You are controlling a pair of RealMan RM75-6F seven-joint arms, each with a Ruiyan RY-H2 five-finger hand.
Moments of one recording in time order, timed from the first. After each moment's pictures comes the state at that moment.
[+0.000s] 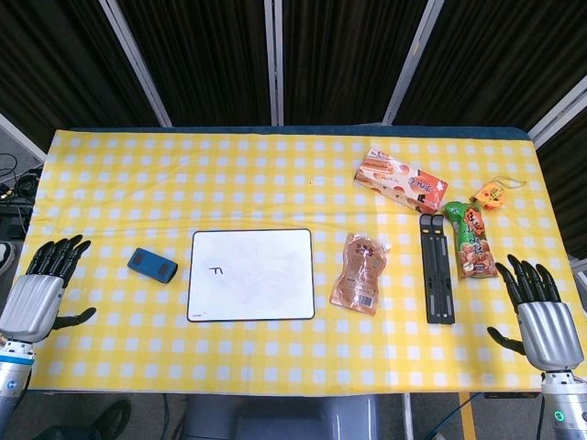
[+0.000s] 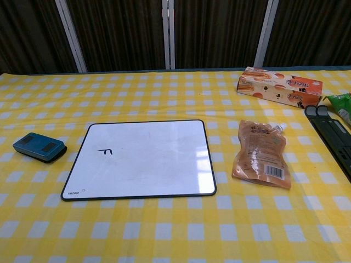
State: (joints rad) left arm -0.20 -1.07 -0.04 -1.76 1.48 1.37 0.12; right arm 0.08 -1.11 0.06 -1.63 -1.55 1.50 -0.11
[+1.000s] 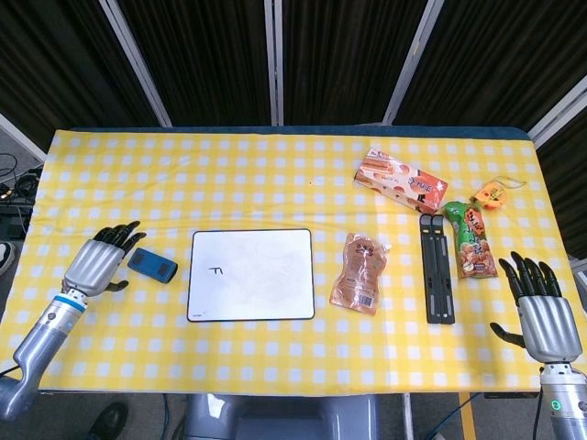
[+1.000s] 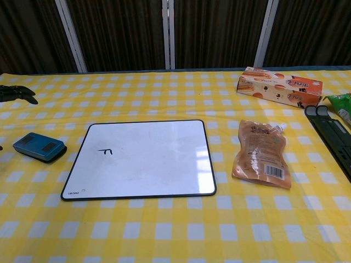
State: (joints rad) left arm -0.47 -1.37 -0.05 -1.17 1.53 1.05 0.04; right arm 0.11 -1.13 0.08 -1.60 -1.46 1.44 -0.14
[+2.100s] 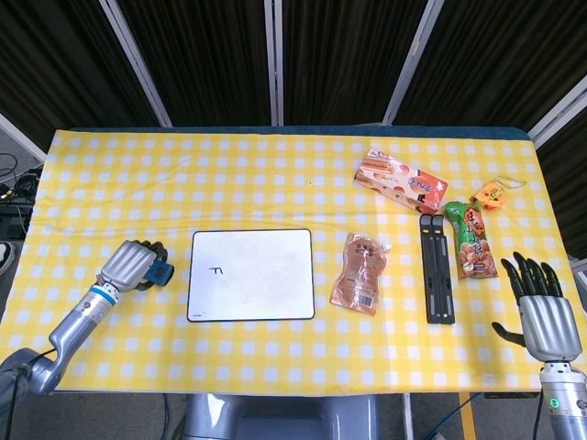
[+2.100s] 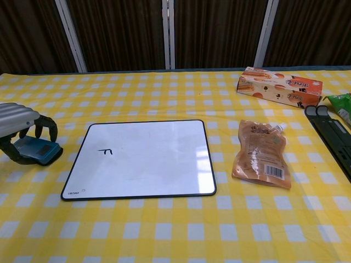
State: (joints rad) left arm -0.58 -1.56 0.03 -0.89 1.59 1.00 -0.12; right arm 0.11 -1.15 0.08 -1.58 -1.45 1.44 -0.15
